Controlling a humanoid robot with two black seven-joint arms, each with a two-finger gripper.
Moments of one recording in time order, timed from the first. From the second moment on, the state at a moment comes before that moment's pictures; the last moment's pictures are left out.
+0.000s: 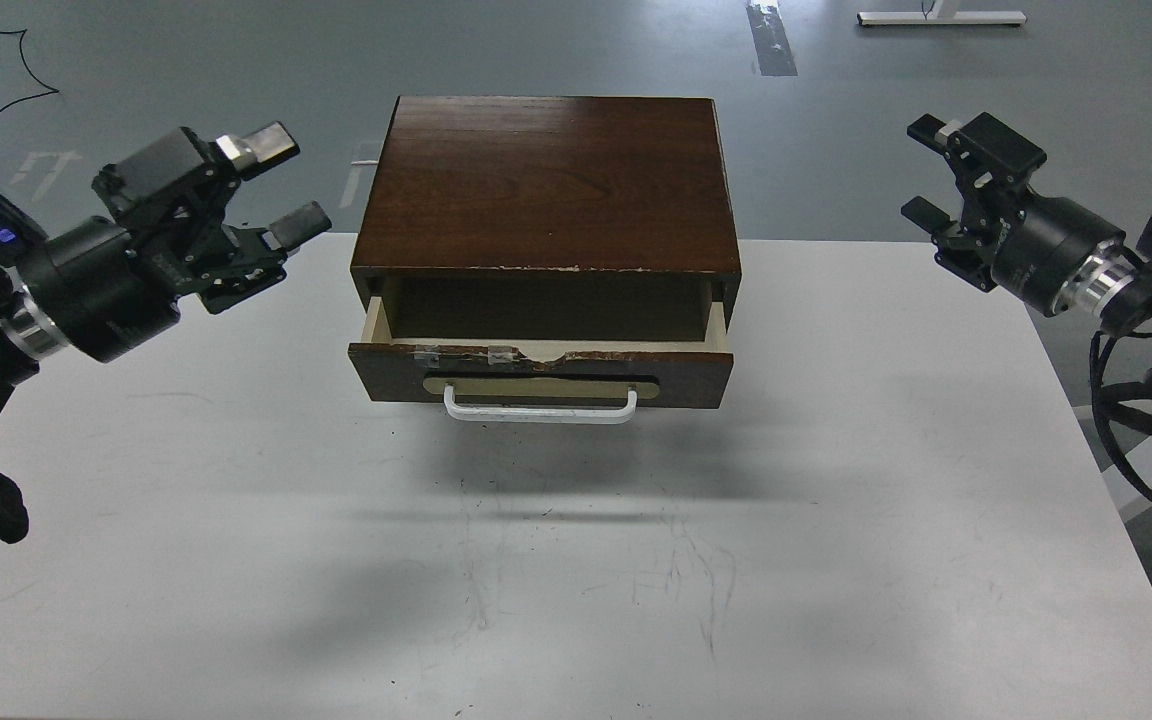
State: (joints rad) left arm -0.44 0.83 -0.98 -1.64 1.08 -0.49 -0.49; right arm 0.79 -0.80 0.27 1.06 -0.39 0.18 0.49
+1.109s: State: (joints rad) left arm -0.30 0.64 -0.67 -1.62 1.57 -0.31 -0.49; right arm 0.72 -0.78 0.28 1.03 -0.39 0.18 0.49
